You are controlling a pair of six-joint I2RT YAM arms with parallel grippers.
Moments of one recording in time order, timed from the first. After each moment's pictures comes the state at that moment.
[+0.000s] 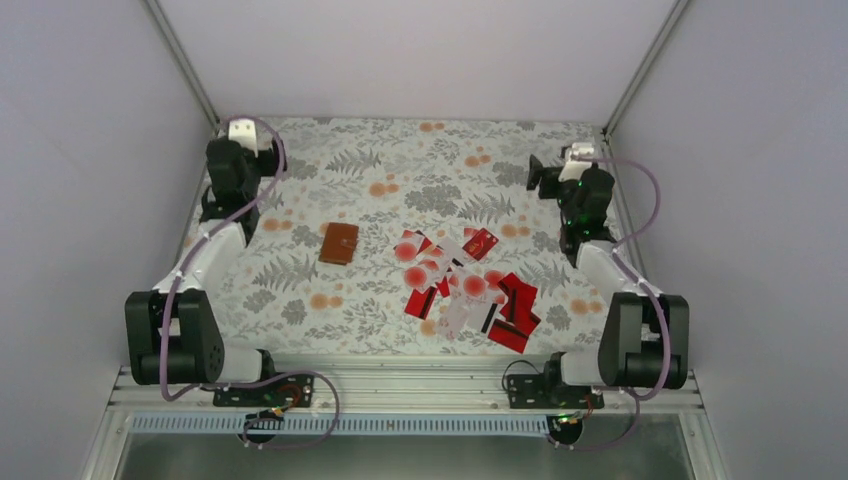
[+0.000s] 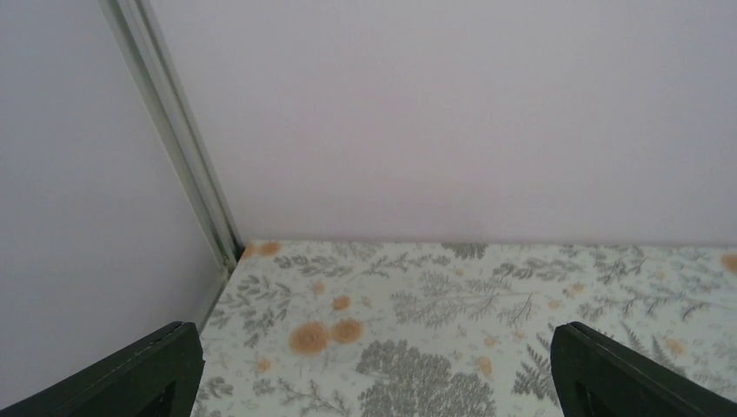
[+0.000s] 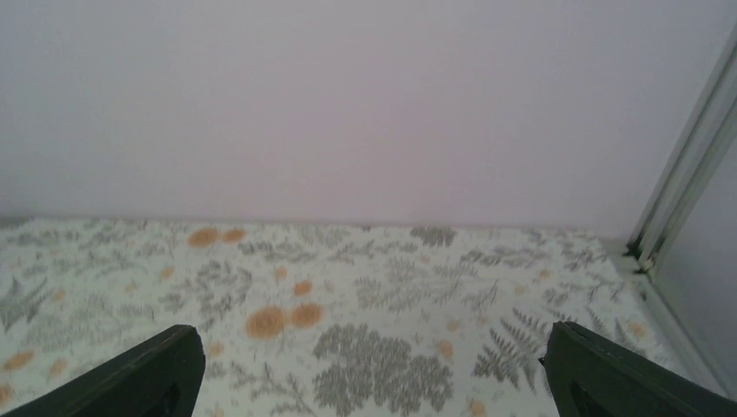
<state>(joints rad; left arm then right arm) 0.04 1.36 0.85 0.35 -0.09 0.05 -0.04 1.39 0.71 0.51 -0.16 0.02</state>
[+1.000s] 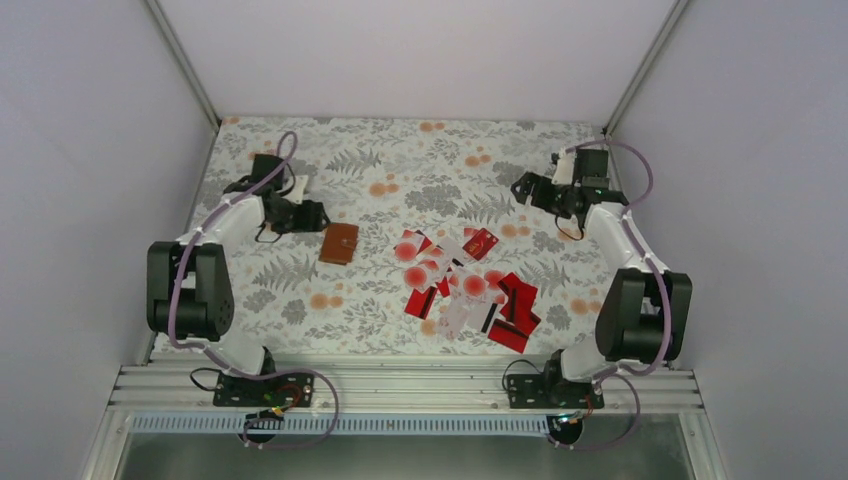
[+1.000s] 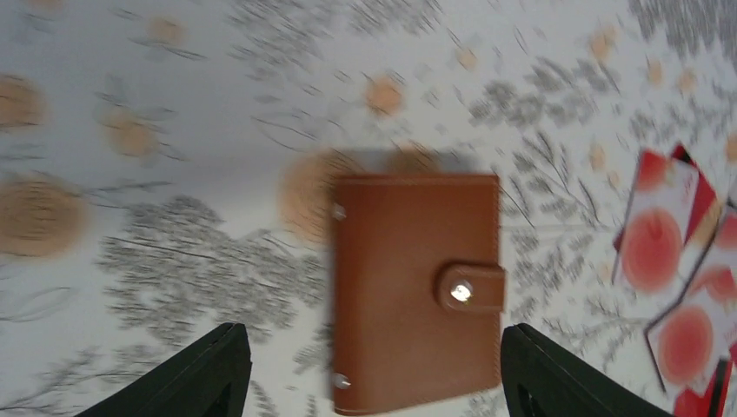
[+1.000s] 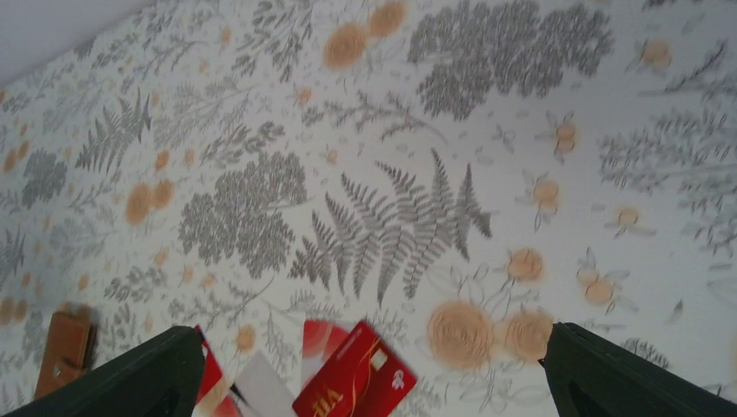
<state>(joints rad) -0.01 1.61 1.09 -0.62 0.36 -0.08 -0.07 1.53 1.12 -0.43 -0.40 0.25</state>
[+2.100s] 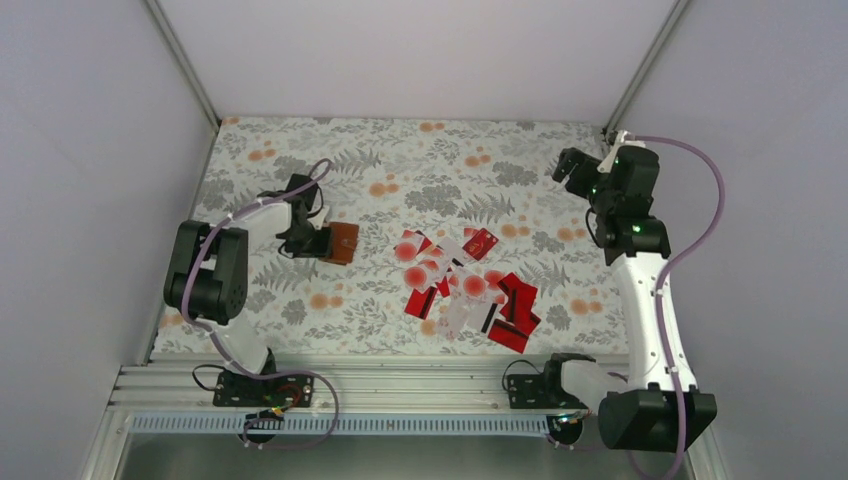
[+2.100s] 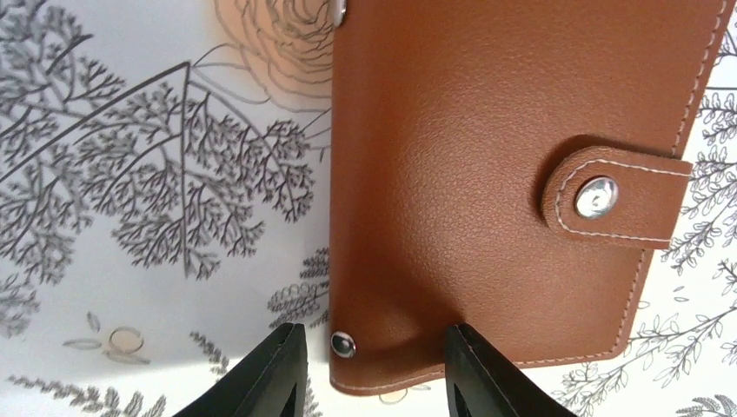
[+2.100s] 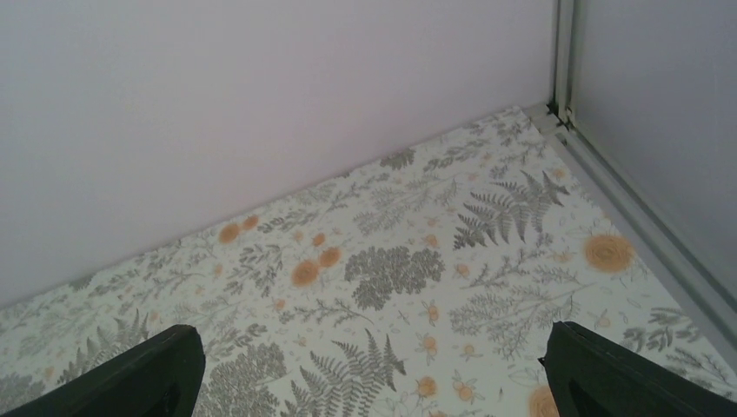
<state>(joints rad) -0.19 1.73 1.03 -0.71 0.16 -0.10 -0.05 1.07 1.16 -0.48 -0.02 0.36</state>
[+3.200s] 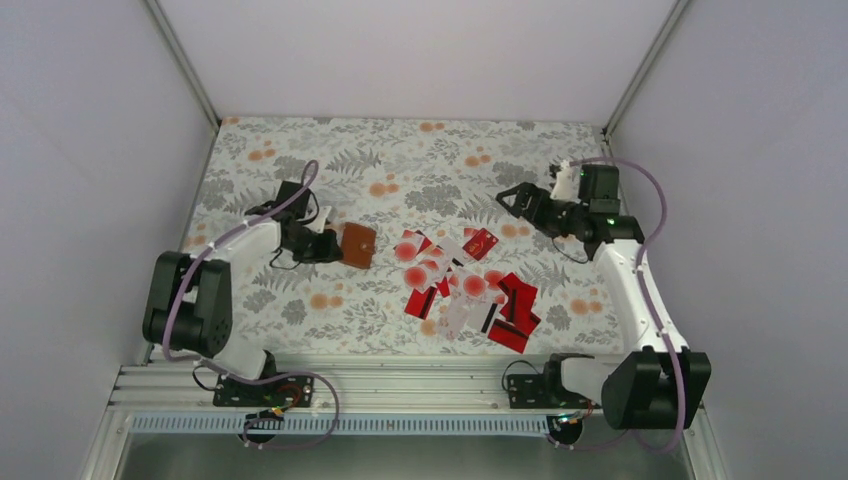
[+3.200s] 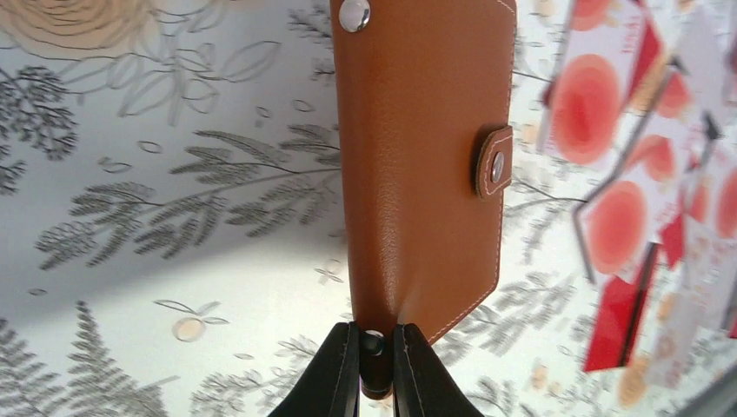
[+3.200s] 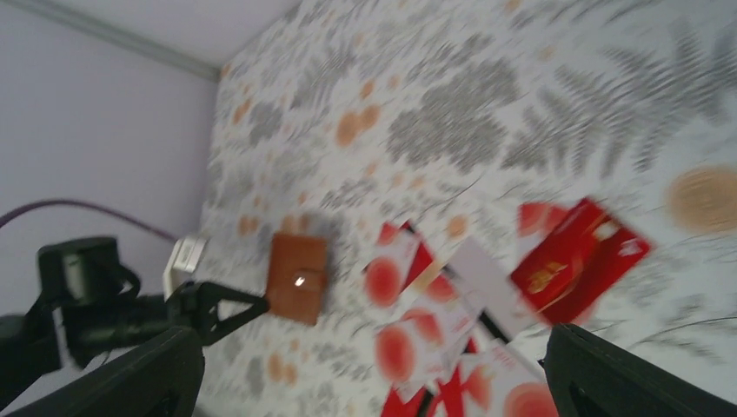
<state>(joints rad) -0.19 1.56 0.90 -0.61 0.42 -0.18 -0.01 1.17 1.01 -0.60 -0.64 0.46</state>
